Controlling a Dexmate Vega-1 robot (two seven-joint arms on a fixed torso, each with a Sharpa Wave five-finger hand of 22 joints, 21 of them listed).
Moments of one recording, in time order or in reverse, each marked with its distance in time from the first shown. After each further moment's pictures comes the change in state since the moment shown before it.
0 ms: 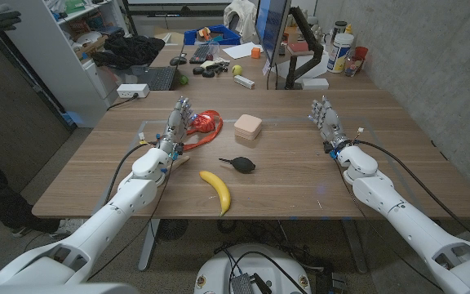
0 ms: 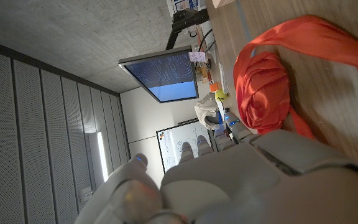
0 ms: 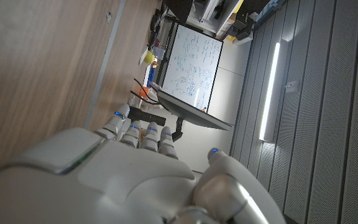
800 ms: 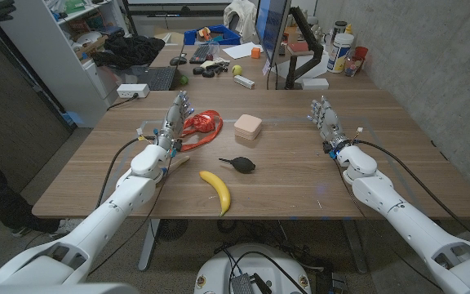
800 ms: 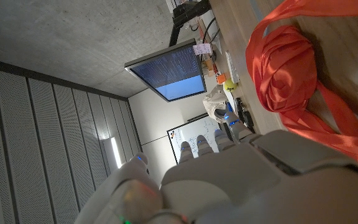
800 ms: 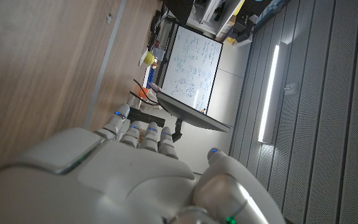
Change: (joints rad) left arm -0.006 0.007 -0.010 -0.019 0.118 -0.041 0.055; left_hand 0.004 0.004 0.004 -0.004 0.004 0.011 -0.011 0.000 0.000 0.000 0.000 0.000 0.000 0.000 0.000 0.000 -0.003 0.000 0.000 0.000 -0.002; right arm 0.003 -0.001 -0.004 0.003 -0.011 0.006 0.002; right_hand 0.000 0.000 0.000 0.000 0.000 0.000 0.000 0.000 0.000 0.000 0.000 0.000 0.000 0.000 0.000 0.000 0.000 0.000 0.000 0.000 0.000
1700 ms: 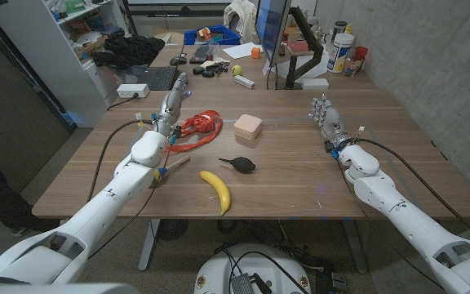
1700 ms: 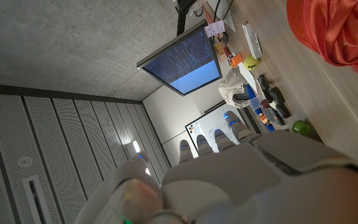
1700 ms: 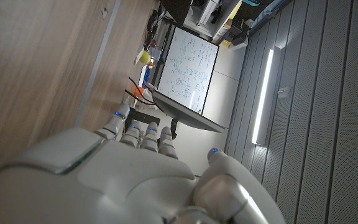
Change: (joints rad) left arm -0.052 0.028 0.011 -0.060 0.139 0.002 0.095; left_hand 0.009 0.009 0.007 -0.007 0.008 0.014 -0.007 0.007 0.000 0.000 0.000 0.000 0.000 0.000 0.000 0.000 0.000 0.000 0.000 -0.004 0.000; right arm 0.006 -0.008 0.001 0.016 -0.011 0.033 0.019; right_hand 0.000 0.000 -0.004 -0.003 0.000 0.000 0.000 0.000 0.000 0.000 0.000 0.000 0.000 0.000 0.000 0.000 0.000 0.000 0.000 -0.006 0.000
